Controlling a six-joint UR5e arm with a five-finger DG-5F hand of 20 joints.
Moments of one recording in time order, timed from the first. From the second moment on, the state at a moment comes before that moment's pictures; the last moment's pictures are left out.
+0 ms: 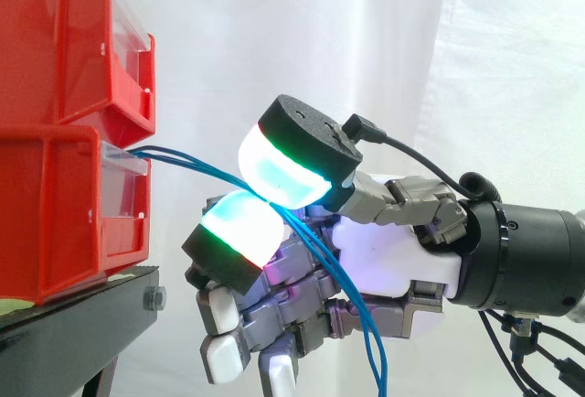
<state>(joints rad) 0.07 -2.43 -1.10 -2.61 -1.53 -0.20</state>
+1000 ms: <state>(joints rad) 0.07 -2.43 -1.10 -2.61 -1.53 -0.19</state>
